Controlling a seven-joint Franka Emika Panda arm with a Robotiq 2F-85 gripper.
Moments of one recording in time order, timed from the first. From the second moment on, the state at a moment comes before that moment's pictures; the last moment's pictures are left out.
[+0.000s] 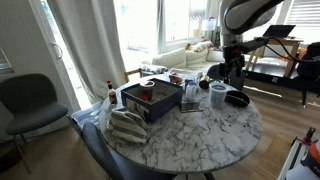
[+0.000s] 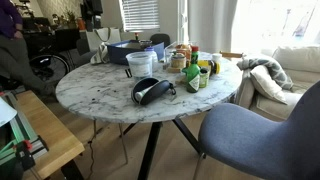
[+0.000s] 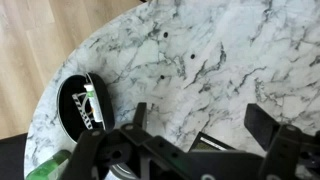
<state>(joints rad) -0.15 -0.37 -0.04 -2.51 -0.19 2.00 0.02</state>
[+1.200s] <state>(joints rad) -0.14 -0.30 0.01 -2.27 -0.17 2.25 0.32</state>
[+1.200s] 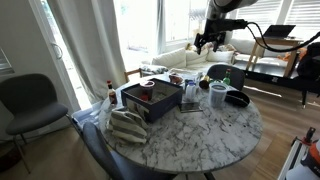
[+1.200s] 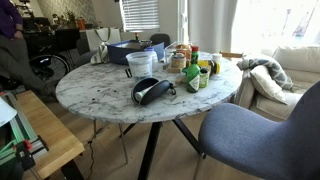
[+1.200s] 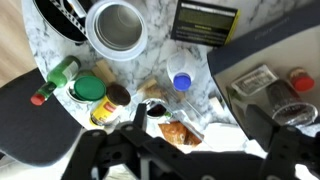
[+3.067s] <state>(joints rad) 0.00 0.14 0.07 -1.99 0.09 2.34 0.51</state>
